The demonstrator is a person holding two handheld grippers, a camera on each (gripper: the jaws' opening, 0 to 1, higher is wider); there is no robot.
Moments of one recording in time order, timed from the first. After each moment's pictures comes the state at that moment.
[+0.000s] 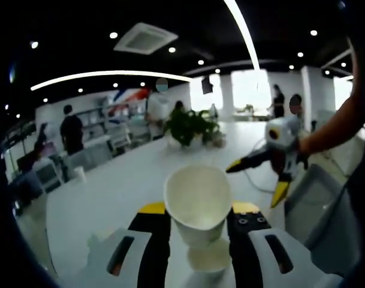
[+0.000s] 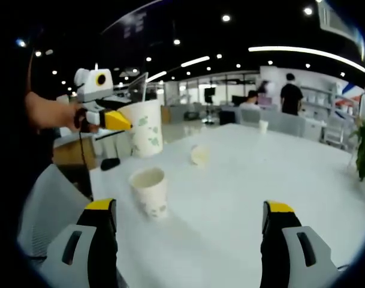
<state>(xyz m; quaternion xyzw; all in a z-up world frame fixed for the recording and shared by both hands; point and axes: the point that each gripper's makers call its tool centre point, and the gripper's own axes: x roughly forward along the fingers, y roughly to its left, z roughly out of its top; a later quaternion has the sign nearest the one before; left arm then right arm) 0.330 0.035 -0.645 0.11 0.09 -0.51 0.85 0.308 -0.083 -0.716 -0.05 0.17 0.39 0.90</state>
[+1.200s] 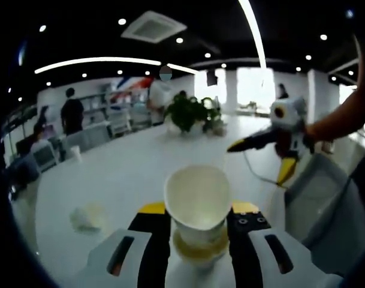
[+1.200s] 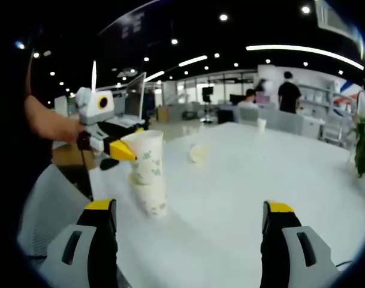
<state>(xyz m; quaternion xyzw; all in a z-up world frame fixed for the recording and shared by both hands) 0.323 0.037 -0.701 0.09 0.14 -0.50 0.85 0.302 -0.086 -0.721 -0.04 0.17 0.38 0.91</state>
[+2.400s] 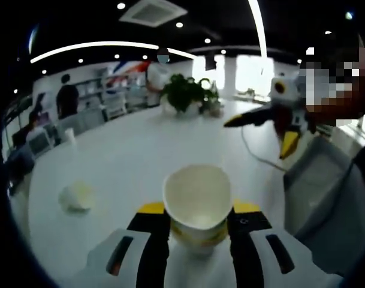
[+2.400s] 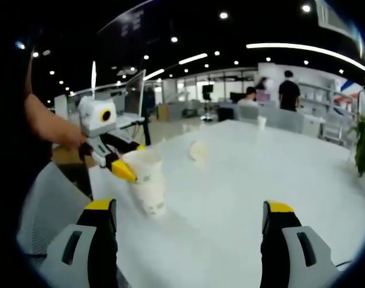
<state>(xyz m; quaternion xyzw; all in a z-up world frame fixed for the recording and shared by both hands) 0.318 0.036 -0.746 0.11 0.19 -0.50 0.83 0.304 -0.088 -0.724 -0.04 0.18 0.39 0.90</state>
